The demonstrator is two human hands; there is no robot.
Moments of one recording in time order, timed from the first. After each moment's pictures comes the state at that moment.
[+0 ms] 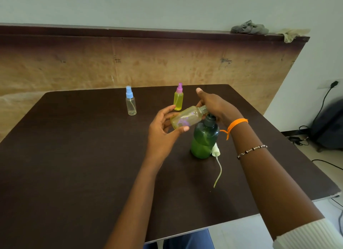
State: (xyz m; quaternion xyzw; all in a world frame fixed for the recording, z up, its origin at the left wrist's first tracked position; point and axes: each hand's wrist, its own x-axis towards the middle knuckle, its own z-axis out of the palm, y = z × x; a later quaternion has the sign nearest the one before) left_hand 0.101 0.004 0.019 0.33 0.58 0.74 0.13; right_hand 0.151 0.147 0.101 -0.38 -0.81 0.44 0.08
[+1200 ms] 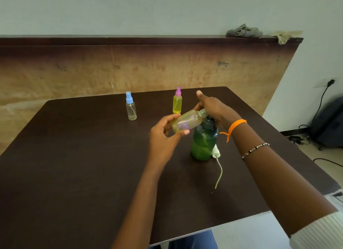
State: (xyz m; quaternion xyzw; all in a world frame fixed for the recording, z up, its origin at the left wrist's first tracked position) left_hand 0.105 0.002 0.023 0.33 0.59 0.72 0.12; right_hand 0.156 0.147 0.100 -0.36 -0.79 0.48 0.10
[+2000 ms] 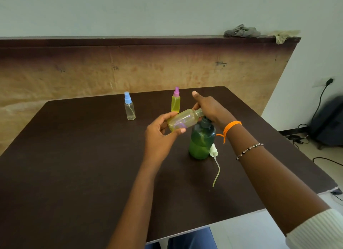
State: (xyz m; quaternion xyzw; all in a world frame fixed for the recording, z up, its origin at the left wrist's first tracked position) left_hand 0.107 -0.002 0.030 0.33 0.61 0.72 0.11; right_hand 0.148 0.161 0.083 -0.35 -0.80 0.46 0.14
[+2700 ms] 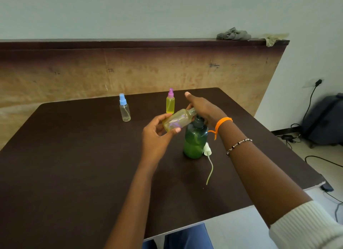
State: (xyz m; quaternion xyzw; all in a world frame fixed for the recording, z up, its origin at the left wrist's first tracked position) left_hand 0.112 0.000 0.027 0.31 0.60 0.72 0.12; right_hand 0.156 0.148 0.099 -0.37 -0.81 0.45 0.09
